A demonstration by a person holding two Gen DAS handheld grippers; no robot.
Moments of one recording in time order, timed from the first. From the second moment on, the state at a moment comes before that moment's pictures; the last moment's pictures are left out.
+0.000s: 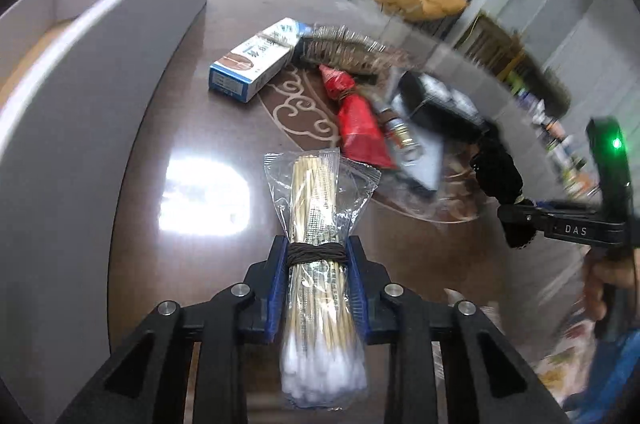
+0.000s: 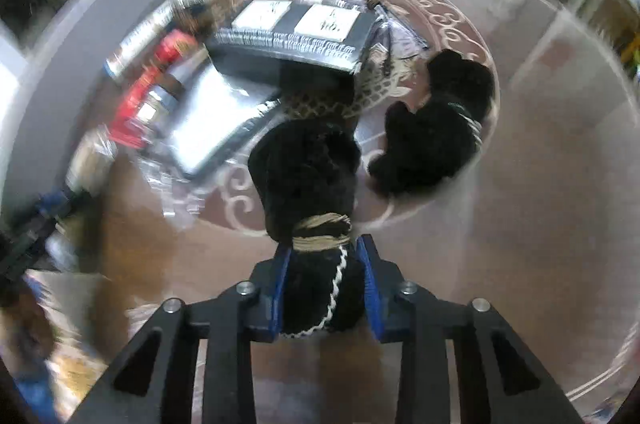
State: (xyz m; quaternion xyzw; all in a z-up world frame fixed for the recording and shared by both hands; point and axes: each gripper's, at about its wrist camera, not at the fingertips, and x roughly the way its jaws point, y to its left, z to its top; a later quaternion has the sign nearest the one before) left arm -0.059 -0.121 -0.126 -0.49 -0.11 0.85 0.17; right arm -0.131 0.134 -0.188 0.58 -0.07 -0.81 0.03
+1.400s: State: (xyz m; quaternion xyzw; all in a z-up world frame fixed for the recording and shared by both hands) left arm 0.034 -0.153 -0.008 -0.35 0.00 0.93 0.04; right arm -0.090 0.048 -0.173 0.40 -0.02 -0.92 -0.01
